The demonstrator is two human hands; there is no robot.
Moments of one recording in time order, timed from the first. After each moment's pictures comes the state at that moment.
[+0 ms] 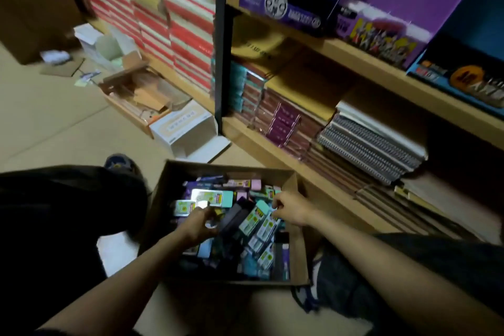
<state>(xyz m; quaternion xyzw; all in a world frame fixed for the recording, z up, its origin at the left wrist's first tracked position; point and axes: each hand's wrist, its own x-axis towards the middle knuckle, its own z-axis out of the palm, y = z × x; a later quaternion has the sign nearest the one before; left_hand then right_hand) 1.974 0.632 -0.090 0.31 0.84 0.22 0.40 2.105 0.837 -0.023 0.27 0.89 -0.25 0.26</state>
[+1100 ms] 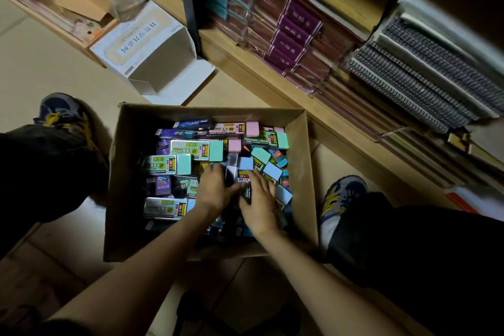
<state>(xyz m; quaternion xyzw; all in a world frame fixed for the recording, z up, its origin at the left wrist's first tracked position) 2.012 0.691 -0.170 0.21 0.87 0.25 0.37 2.119 0.746 -0.179 0.44 0.81 -0.40 0.05</state>
